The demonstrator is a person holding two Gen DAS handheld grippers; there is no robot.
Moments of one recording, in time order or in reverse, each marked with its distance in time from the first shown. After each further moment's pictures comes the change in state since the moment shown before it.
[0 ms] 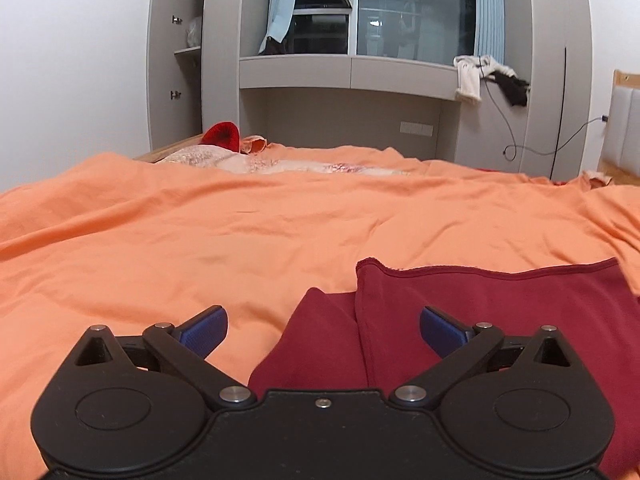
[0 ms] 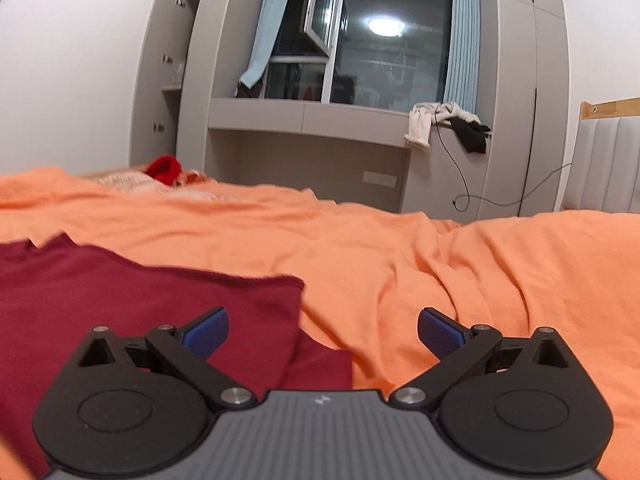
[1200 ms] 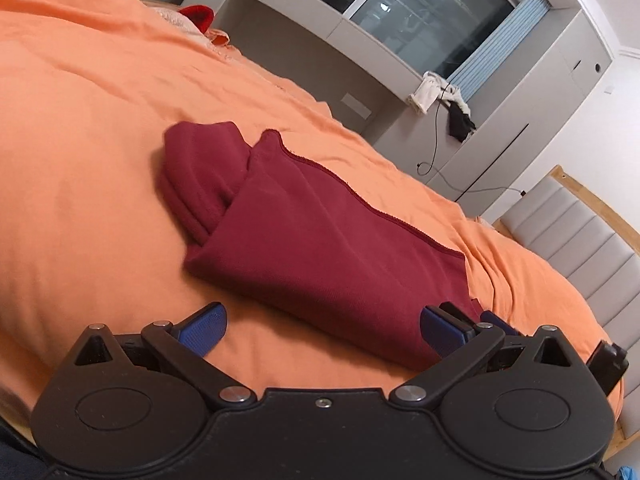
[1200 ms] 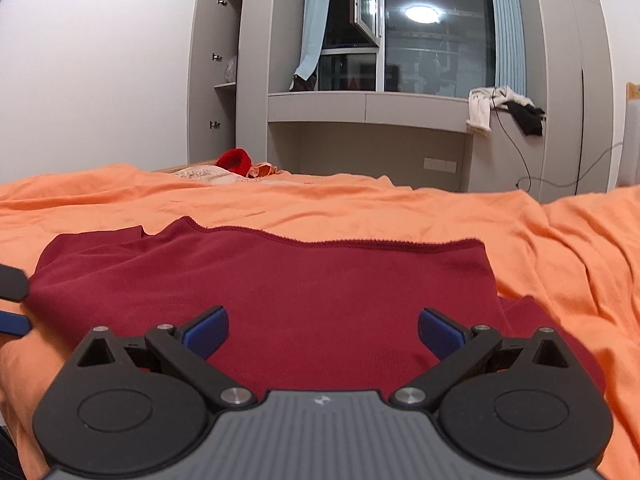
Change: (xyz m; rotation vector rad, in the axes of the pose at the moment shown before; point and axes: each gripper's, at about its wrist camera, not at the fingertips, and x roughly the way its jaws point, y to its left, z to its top) left arm -0.050 -0.010 -0.086 -0.460 0.172 -0.396; right arm -0.026 0.136 -0.020 0.045 0.045 0.153
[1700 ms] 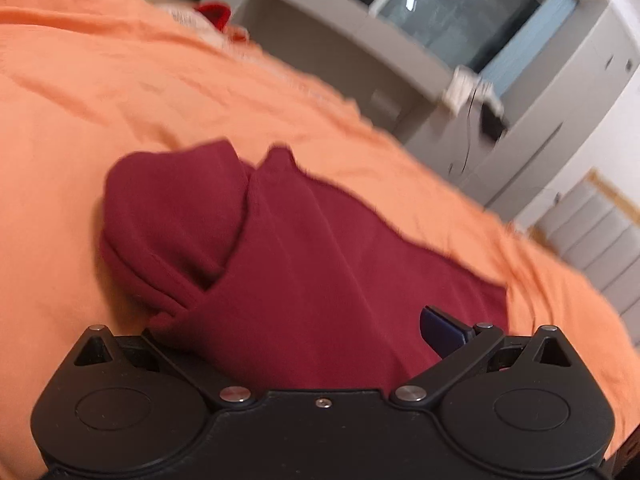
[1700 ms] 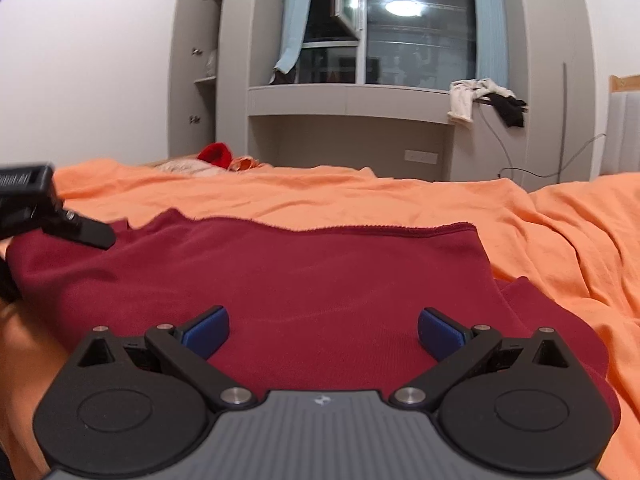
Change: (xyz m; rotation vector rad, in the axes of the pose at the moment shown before) left arm 0.064 0.000 0.041 -0.020 -0.051 0.077; right arm 0.004 0.015 -0.006 0.031 0.010 -0.071
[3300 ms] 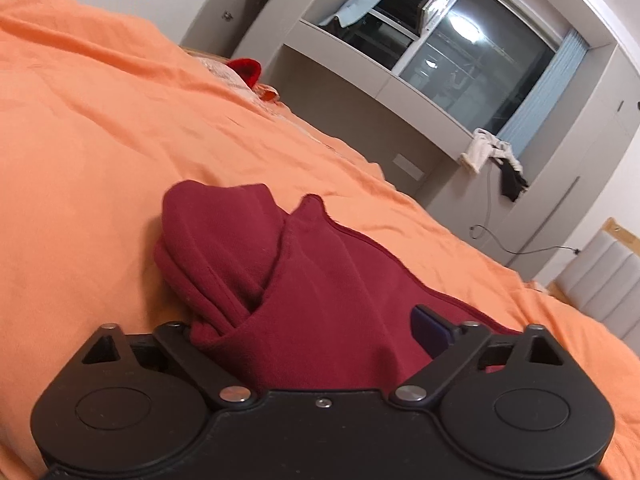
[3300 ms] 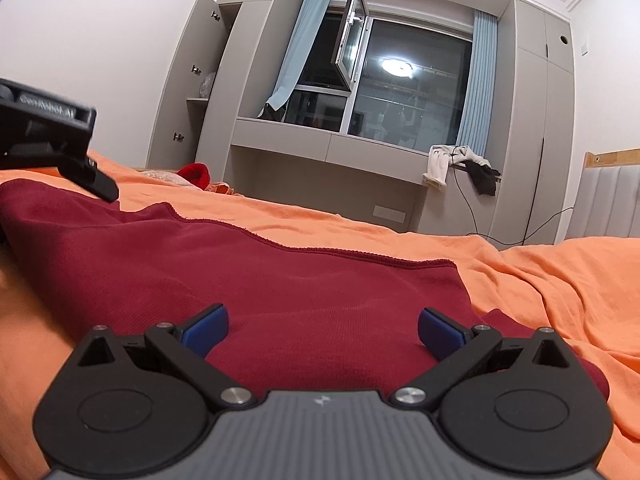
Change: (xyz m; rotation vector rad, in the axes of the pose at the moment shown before) left arm -0.014 0.007 -0.015 -0.021 -0.175 0.100; right arm -0.006 0.036 -0.045 -0.167 -0.157 -0.146
